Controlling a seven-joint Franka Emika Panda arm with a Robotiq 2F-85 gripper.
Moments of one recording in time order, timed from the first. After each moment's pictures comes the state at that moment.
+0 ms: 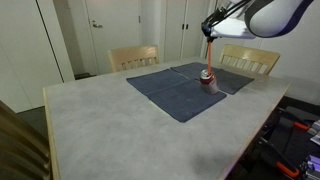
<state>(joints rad) -1.26 -0.70 1.40 -2.77 0.00 3.20 1.01</state>
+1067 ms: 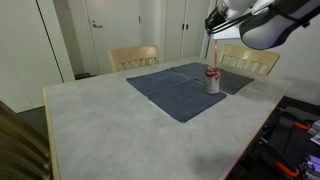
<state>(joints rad) -1.29 -1.03 1.50 -2.78 0.14 3.17 1.01</state>
